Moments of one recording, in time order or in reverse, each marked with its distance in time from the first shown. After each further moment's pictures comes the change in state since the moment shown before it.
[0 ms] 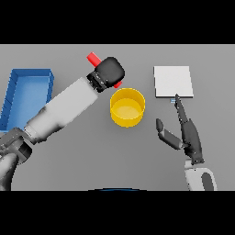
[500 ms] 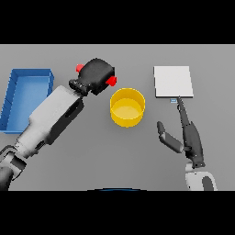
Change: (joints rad) left arm 0.215 0.026 0.252 -0.172 0.251 0.174 0.040; right arm 0.040 0.003 0.007 -0.029 0.022 -0.021 -0.033
